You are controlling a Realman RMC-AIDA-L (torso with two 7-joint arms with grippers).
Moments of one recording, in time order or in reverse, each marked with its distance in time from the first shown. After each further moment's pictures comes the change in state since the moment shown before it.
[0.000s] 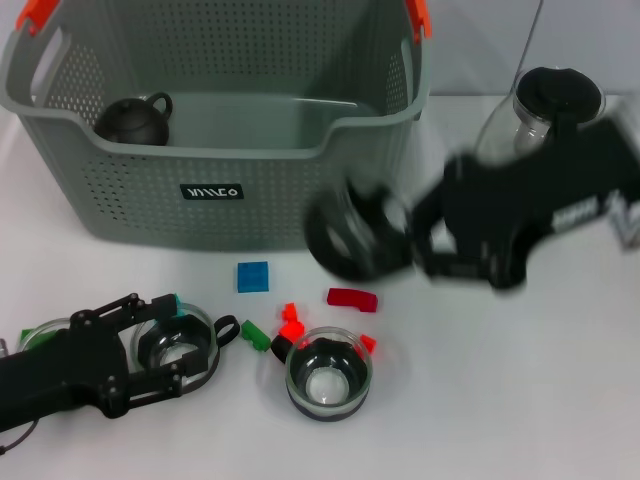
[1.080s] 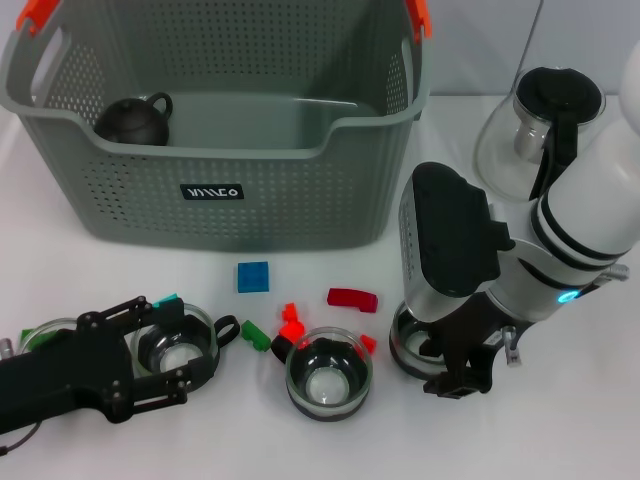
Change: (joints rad) left arm -0.003 0.000 0.027 0.010 -0.002 0.014 -0.002; right arm 0.041 0.024 -0.632 0.268 -0.522 0.457 0.164
